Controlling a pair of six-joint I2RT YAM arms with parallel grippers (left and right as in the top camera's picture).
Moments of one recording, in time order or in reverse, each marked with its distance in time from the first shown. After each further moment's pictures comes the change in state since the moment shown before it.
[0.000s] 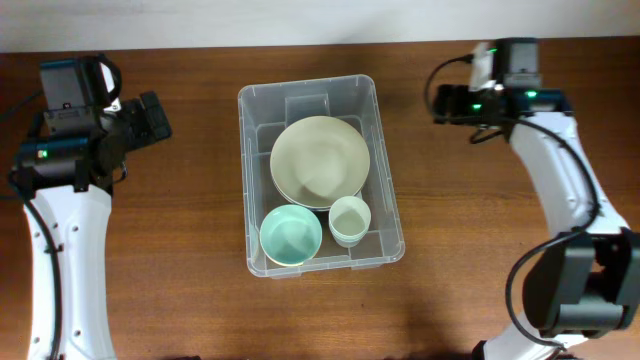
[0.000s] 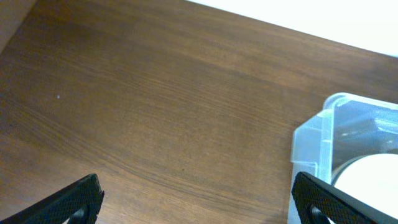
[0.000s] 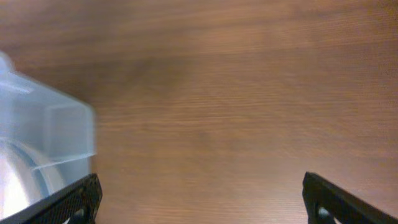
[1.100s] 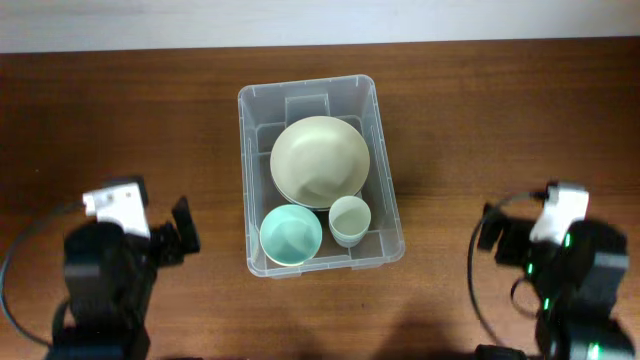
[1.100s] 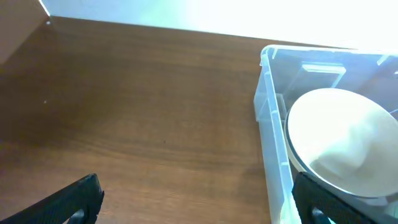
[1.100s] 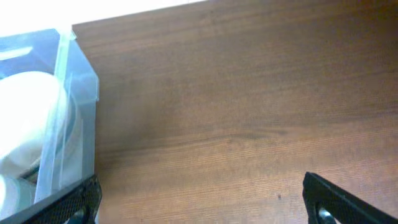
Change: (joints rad) left arm -0.102 -0.797 -0.653 0.150 0.043 0.061; right arm -0.122 -1.214 -0.776 -0.068 0.039 0.000
